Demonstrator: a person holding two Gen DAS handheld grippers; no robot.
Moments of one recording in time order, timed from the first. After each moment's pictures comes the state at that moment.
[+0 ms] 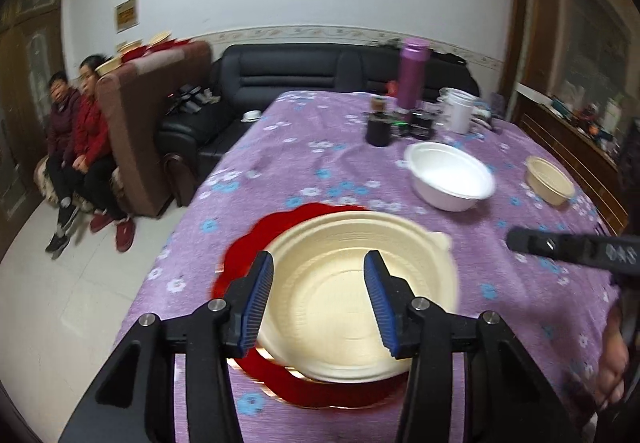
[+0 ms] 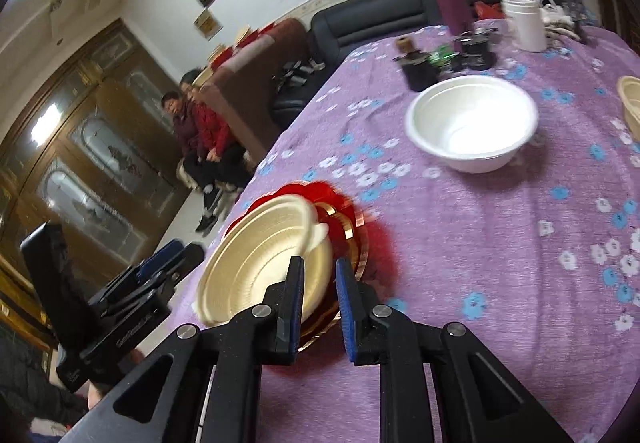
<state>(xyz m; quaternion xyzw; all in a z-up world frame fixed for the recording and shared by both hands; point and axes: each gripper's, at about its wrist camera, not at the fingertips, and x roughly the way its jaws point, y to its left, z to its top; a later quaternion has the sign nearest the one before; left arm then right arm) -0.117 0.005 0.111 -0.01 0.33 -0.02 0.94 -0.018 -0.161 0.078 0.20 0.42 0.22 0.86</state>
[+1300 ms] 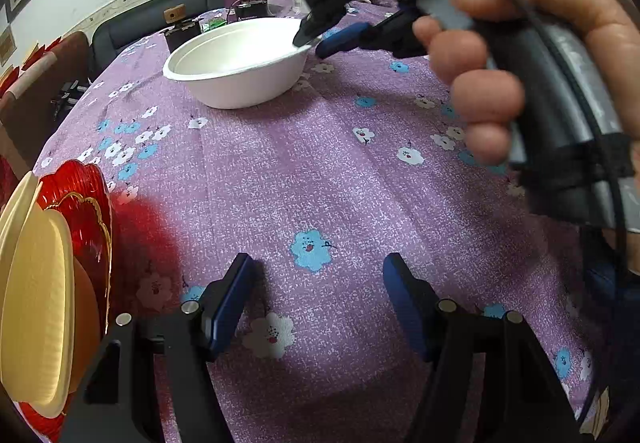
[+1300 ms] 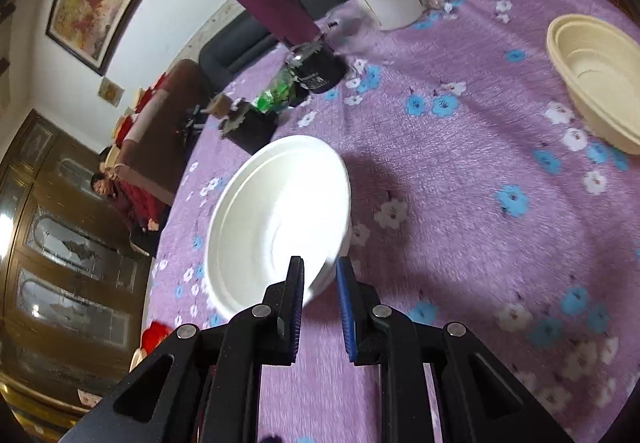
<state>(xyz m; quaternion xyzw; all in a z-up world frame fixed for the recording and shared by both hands) -0.067 -0.185 0.004 0.09 0.45 -0.17 0.87 0.124 -0.283 0.021 0.30 0.47 0.08 0.83</state>
